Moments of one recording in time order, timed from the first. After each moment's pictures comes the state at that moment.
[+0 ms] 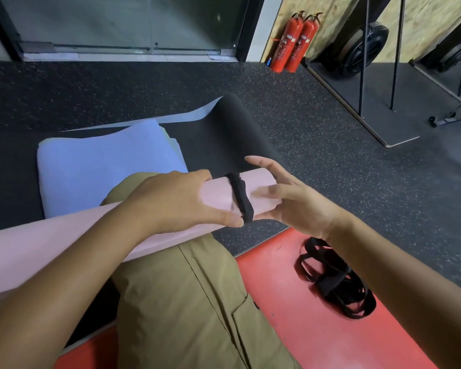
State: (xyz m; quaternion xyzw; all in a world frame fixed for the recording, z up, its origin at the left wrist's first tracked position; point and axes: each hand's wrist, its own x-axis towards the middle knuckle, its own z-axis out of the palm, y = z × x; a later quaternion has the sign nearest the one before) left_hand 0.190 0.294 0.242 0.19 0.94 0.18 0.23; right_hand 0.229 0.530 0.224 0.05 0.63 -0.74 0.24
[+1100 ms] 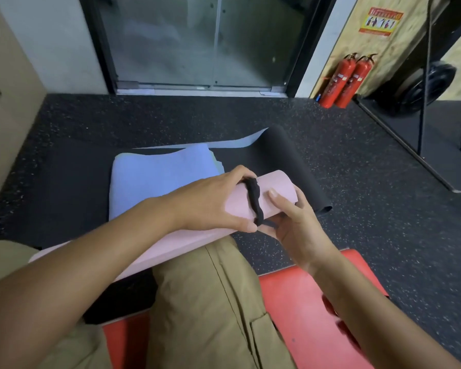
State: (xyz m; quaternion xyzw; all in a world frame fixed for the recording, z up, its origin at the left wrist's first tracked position) left_hand 0.197 0.269 0.247 0.28 0.89 0.32 0.16; right_hand 0.240 0.480 0.209 0.08 0.58 -0.80 0.10
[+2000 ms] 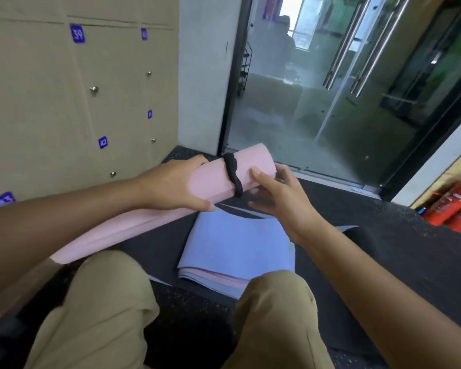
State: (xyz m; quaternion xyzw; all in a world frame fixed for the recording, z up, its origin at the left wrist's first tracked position) left_hand 0.188 0.031 0.317 -0.01 0.97 0.24 -0.04; right_hand 0.114 0.268 0.315 -0.15 0.69 -0.69 0.16
